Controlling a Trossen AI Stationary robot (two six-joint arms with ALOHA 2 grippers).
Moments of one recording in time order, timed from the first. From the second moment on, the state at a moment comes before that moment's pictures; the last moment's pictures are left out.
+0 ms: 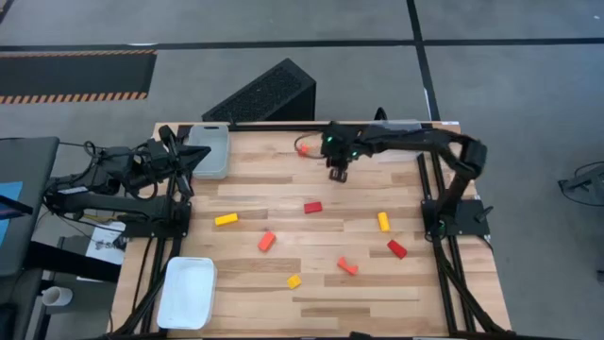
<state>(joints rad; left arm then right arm) 0.00 0.39 0.76 -0.32 -0.42 0.04 -0.44 1.74 1.25 -0.61 0.10 -0.24</state>
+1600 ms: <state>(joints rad) 0.00 0.39 0.76 -0.34 -0.38 0.02 -1.04 1.72 0.96 -0.47 0.08 -0.06</state>
